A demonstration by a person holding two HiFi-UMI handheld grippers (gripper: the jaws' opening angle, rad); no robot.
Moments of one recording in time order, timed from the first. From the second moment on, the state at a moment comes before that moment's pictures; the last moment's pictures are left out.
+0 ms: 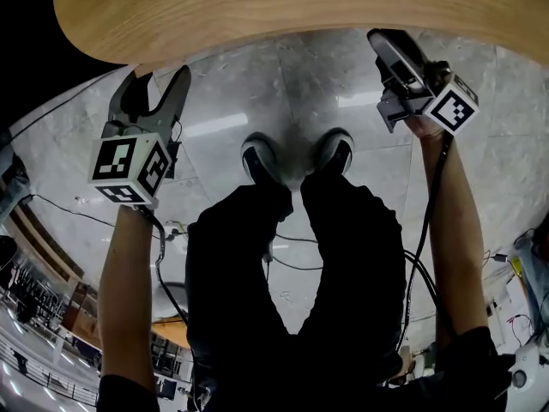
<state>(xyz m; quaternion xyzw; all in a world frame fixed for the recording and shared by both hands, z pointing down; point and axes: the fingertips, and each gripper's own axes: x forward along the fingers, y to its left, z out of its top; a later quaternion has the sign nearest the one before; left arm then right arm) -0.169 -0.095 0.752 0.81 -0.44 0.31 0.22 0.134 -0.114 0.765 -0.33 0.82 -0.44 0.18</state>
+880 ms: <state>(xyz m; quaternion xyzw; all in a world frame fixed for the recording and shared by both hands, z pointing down) -0.160 -0.082 0.753 0.79 -0.41 0.40 0.23 0.178 -0.092 0.737 -0.43 0.84 -0.20 -0.26</state>
